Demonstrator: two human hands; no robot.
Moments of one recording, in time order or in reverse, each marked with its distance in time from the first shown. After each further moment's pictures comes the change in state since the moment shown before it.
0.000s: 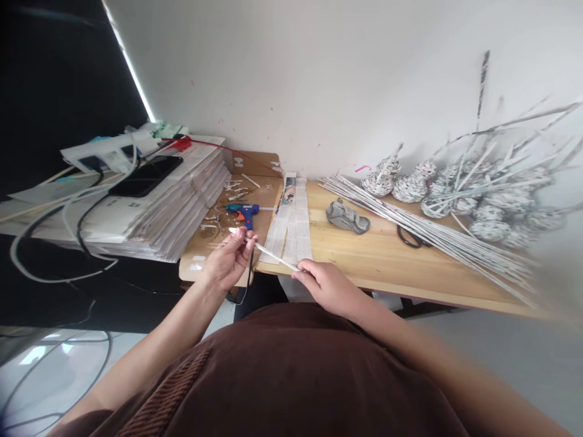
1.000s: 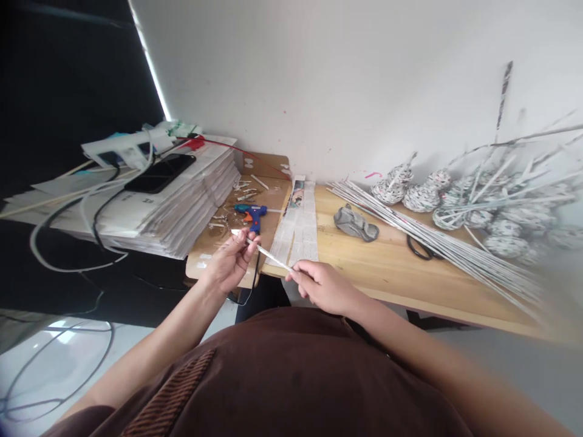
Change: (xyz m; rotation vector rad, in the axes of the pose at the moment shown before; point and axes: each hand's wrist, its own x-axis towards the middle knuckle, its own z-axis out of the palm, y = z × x) left_hand 0.001 0.006 -0.012 -0.023 0.014 0.027; right_hand 0.016 -0.014 0.003 0.141 -0.179 0.140
